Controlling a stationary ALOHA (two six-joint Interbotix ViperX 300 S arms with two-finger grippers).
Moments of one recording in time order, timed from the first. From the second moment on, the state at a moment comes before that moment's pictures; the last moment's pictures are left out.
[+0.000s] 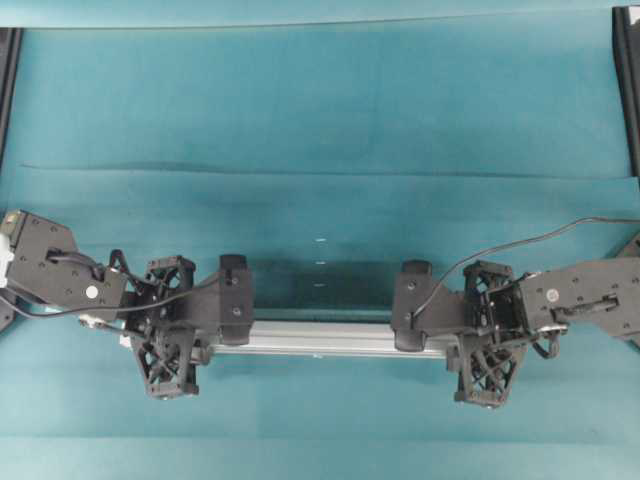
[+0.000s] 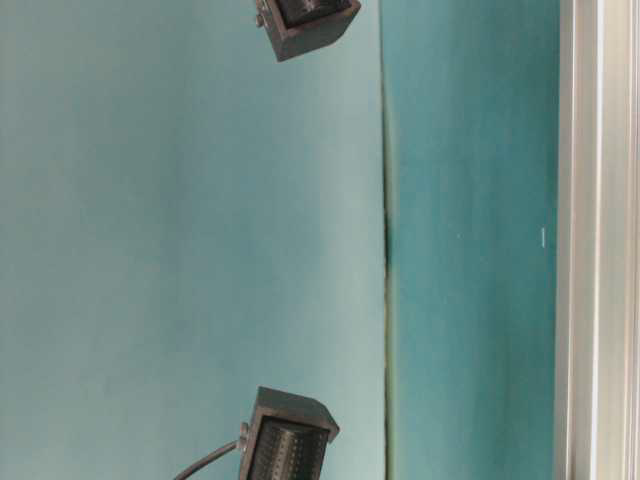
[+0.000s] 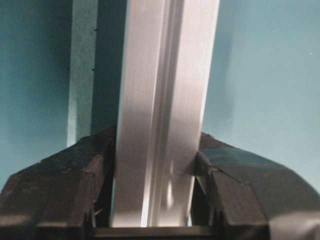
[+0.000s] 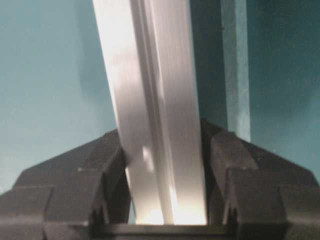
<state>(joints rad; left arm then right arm) -0.17 0.02 0.76 0.02 0.38 -0.31 0.20 -0.02 0.79 0.10 0.58 0.27</state>
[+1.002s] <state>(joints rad) -0.18 -0.24 0.54 0.02 0.81 -0.30 0.17 -0.23 0.52 0.11 1.06 0.27</state>
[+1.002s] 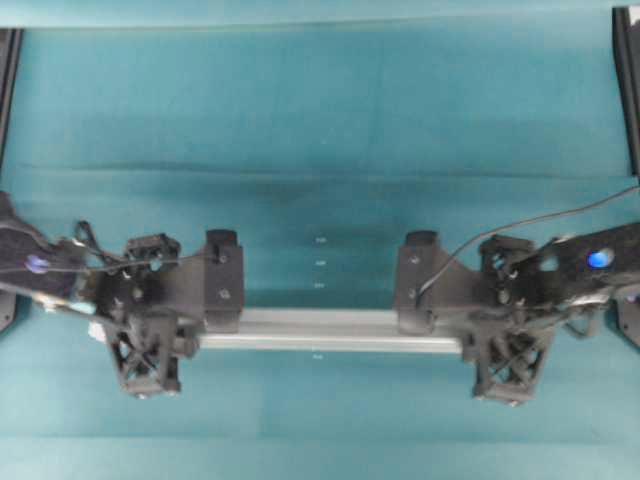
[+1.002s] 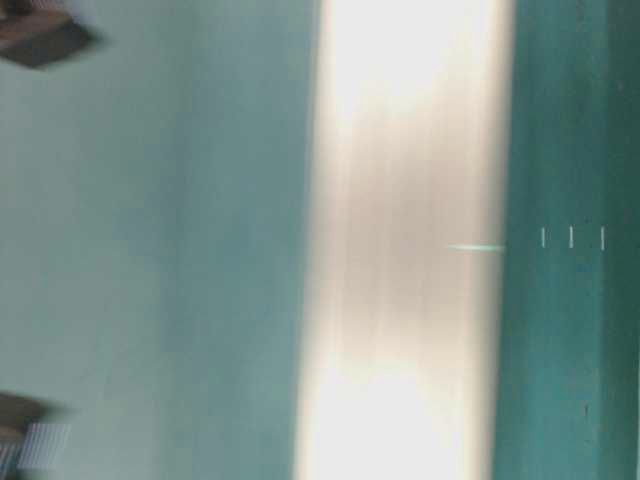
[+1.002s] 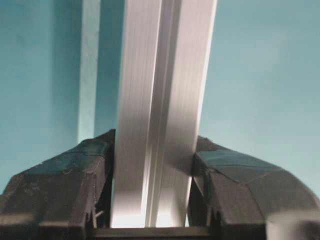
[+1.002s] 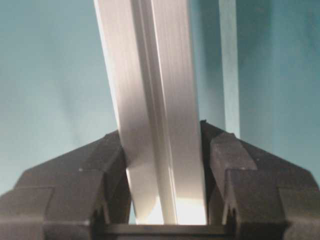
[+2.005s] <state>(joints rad) -0.16 -0.21 -0.15 0.02 1.52 -0.29 0.16 -0.23 -0.15 0.11 1.75 0.41</state>
